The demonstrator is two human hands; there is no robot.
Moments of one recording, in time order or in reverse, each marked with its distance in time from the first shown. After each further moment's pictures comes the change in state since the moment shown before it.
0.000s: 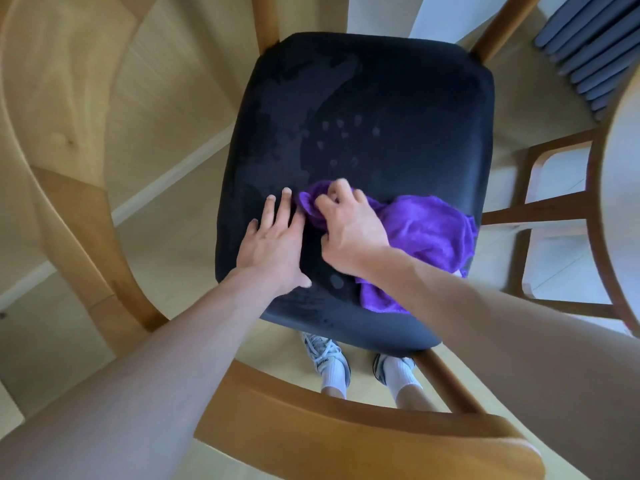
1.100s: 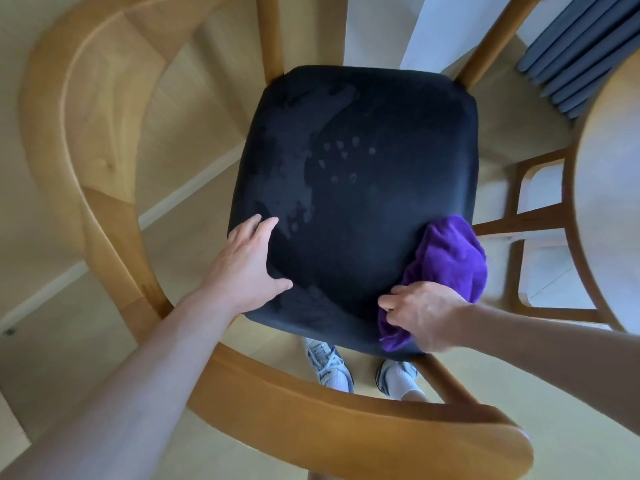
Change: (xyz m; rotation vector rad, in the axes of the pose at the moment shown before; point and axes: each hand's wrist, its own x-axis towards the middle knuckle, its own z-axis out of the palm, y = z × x) left_hand -0.043 -0.044 -0.027 -0.342 0.053 -0.059; right_hand -0.112 0.069 -0.020 -0.497 -0.696 -0.439
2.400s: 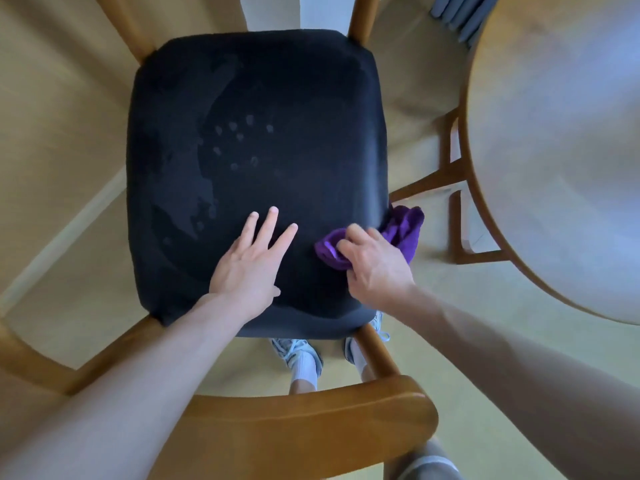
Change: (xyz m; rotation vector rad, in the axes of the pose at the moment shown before) left_hand 0.030 0.097 0.082 0.446 -0.092 0.328; right_hand -0.014 0.022 0.036 0.522 0.655 0.597
